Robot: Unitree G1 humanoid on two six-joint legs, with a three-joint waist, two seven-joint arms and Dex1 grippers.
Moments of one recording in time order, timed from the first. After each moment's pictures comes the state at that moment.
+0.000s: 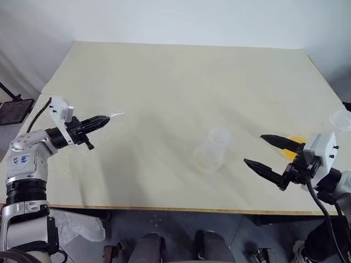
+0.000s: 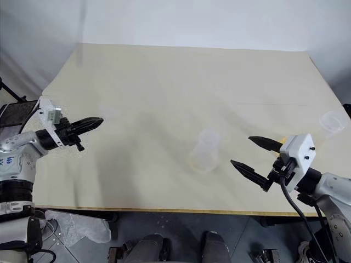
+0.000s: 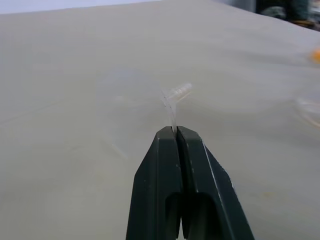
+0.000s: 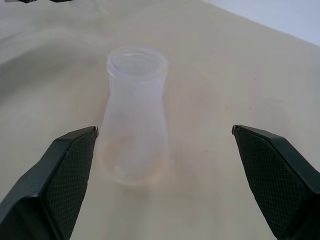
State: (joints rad) left arm -0.58 0.73 0.24 0.38 -0.43 0.30 -1.12; right arm 0.11 -0.76 -0.44 -0.53 0.67 0.42 0.85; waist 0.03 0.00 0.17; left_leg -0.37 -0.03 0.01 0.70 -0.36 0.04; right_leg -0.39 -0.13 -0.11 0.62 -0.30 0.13
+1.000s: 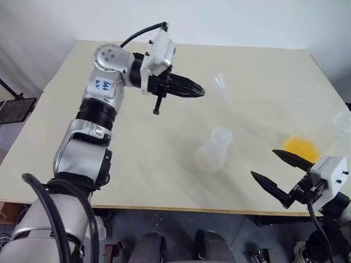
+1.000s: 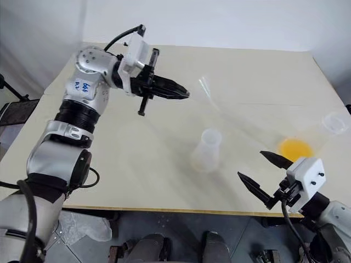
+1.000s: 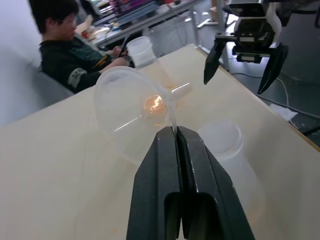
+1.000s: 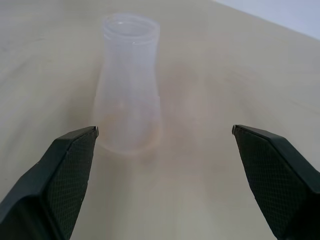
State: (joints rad) left arm -1.37 0.39 -0.27 0.83 -0.39 -0.15 -1.50; right arm 0.38 -0.64 -0.52 -0.69 0.62 0.35 0.74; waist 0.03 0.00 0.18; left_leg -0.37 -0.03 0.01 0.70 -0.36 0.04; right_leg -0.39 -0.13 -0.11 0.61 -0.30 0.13
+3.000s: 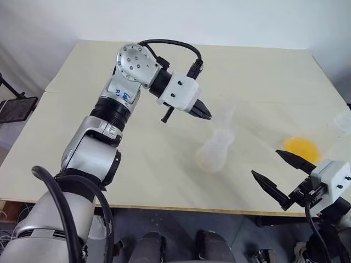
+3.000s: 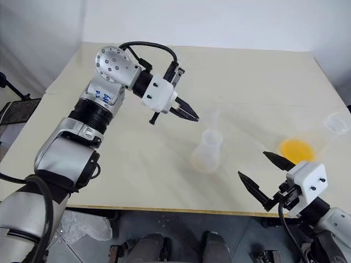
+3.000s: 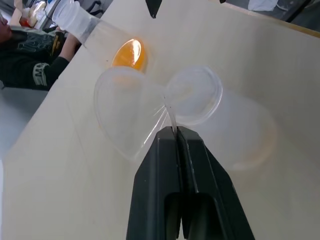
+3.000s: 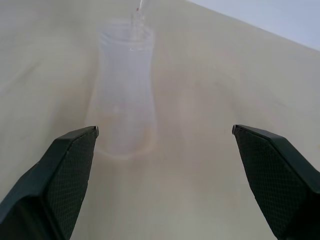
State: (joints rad) left arm -1.41 0.36 -0.41 0.85 -0.18 -0.57 -1.50; right arm 0.41 -0.61 -0.52 -0.74 0.60 0.33 0.67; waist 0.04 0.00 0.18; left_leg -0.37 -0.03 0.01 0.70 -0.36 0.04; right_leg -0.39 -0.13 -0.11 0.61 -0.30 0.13
